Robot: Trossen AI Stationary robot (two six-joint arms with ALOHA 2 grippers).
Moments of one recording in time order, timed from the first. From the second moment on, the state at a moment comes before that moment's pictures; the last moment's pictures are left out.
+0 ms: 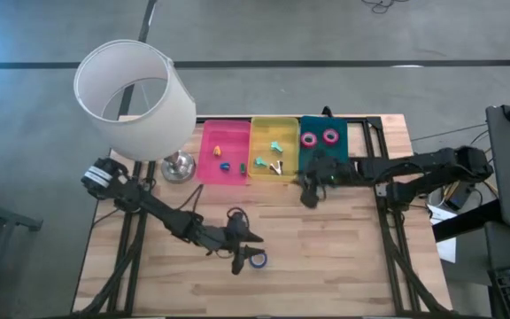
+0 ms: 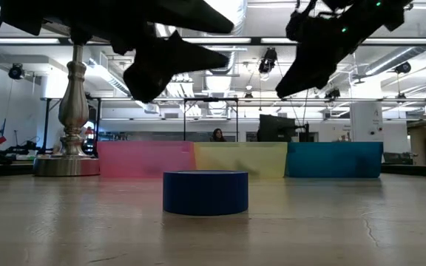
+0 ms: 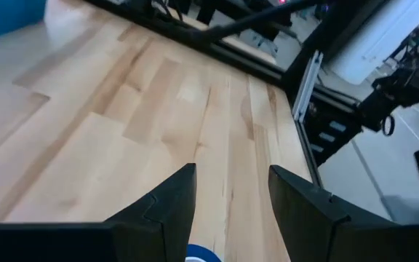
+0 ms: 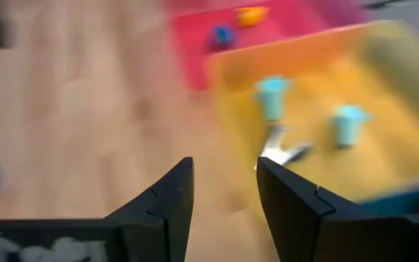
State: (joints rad) left arm -0.46 1.67 0.82 0.56 -0.34 -0.59; right arm -0.04 1.21 0.74 -0.21 0.23 0.23
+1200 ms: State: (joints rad) left arm -0.47 1.93 1.09 -0.02 -0.31 -0.66; right arm 0.41 1.21 0.71 -0.20 0.20 0.37
